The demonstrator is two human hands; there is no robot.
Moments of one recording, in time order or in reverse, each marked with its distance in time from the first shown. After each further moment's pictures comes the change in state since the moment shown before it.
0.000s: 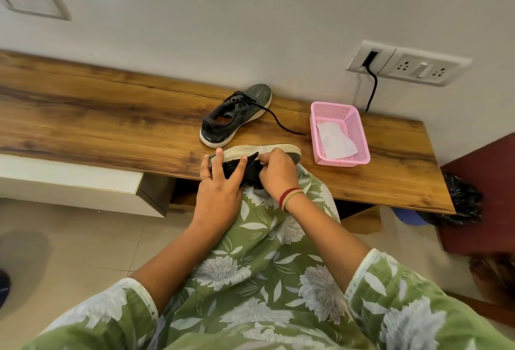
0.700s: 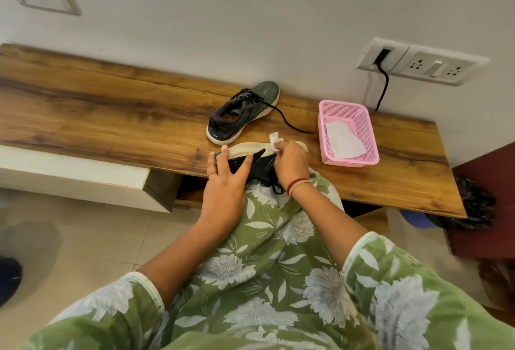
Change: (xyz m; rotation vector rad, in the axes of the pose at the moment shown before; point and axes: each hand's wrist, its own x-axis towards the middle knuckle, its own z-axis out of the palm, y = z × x) left_hand 0.004 0.007 -0.009 -0.024 -0.093 -0.101; right_hand 0.028 0.018 0.008 -0.102 0.132 -0.016
